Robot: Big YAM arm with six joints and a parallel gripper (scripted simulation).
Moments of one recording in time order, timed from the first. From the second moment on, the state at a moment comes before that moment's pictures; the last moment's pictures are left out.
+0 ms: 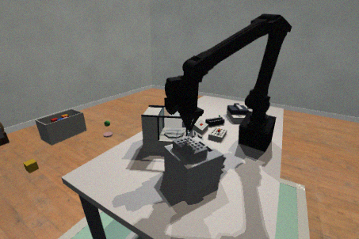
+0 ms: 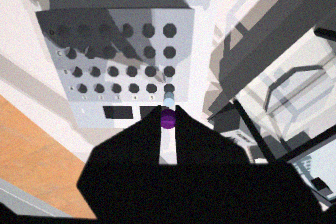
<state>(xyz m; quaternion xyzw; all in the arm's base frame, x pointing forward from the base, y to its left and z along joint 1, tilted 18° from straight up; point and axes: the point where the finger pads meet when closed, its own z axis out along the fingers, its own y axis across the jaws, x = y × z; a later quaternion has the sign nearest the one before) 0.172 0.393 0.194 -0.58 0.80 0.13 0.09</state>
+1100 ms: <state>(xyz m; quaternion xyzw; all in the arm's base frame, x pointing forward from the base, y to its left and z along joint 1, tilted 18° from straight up) 0.172 0.393 0.194 -0.58 0.80 0.13 0.09</state>
